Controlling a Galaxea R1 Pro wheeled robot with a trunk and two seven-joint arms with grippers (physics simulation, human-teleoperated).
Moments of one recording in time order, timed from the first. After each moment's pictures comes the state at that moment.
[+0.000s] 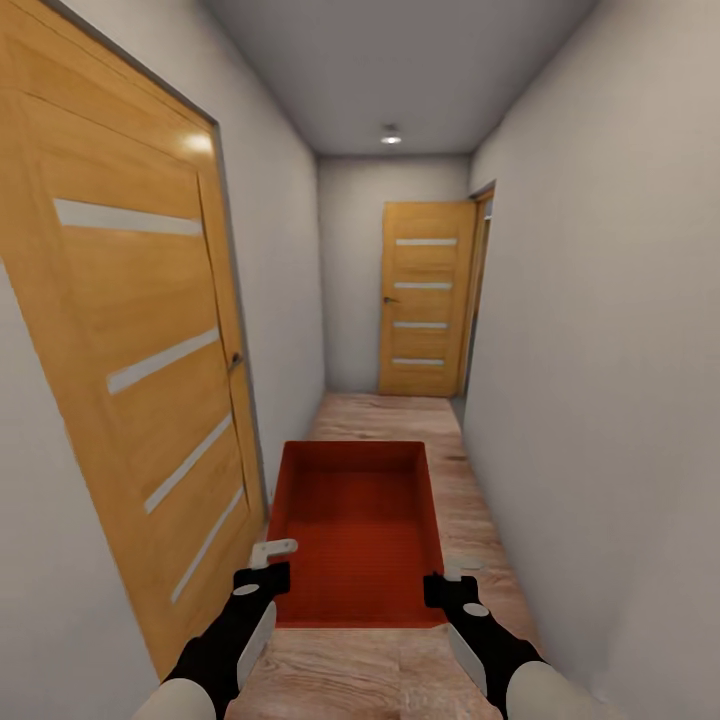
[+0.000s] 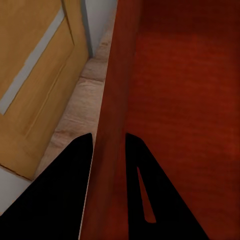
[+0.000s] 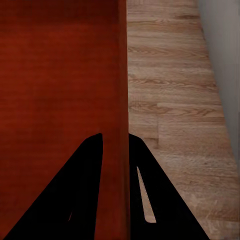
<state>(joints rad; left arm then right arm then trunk) -0.52 -0.14 -0.02 -0.61 0.07 0.19 0.28 -0.62 0.10 0.12 -0.27 -0.09 -0.09 -0.14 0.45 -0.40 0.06</state>
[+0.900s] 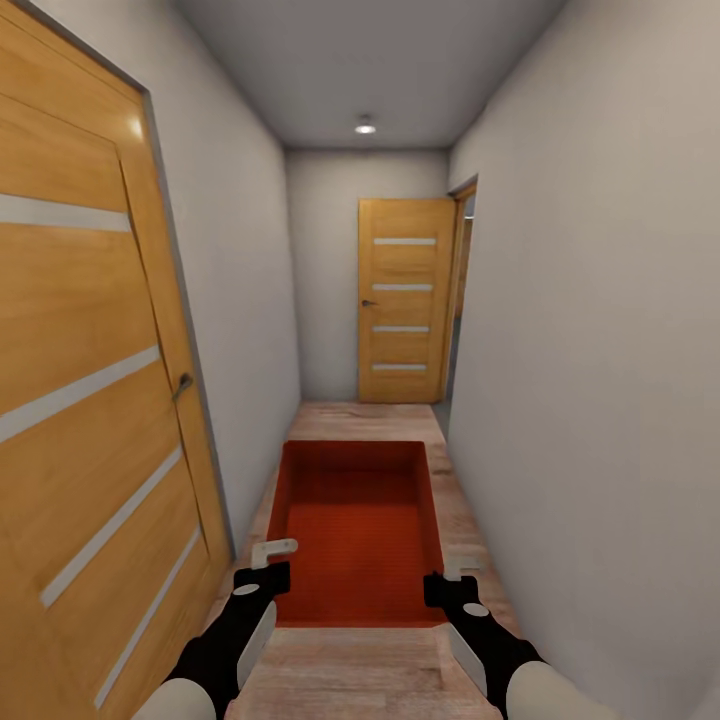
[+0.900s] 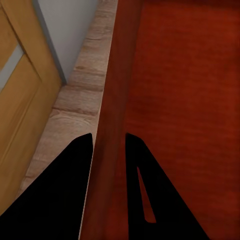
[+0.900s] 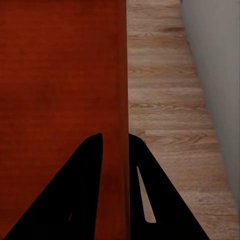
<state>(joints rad) -0.52 -0.14 -0.02 -0.62 0.07 0.19 0.28 -0.62 0.10 0.12 -0.27 -0.09 -0.09 -0.14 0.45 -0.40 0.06</state>
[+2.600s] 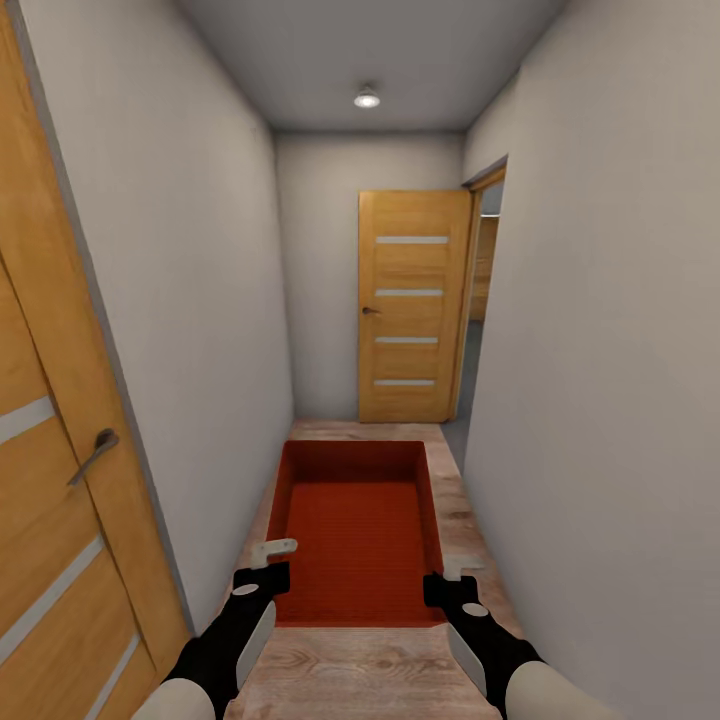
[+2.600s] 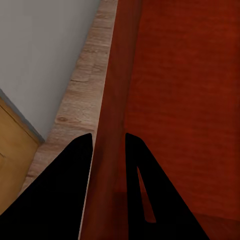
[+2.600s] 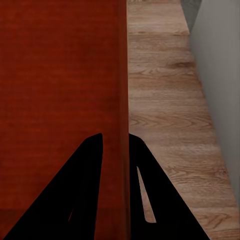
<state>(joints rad) -0.52 -0.14 -0.02 -0.62 0.08 0.19 0.28 -0.62 0.10 0.12 -0.27 -0.09 -0.09 -0.14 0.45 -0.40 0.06</state>
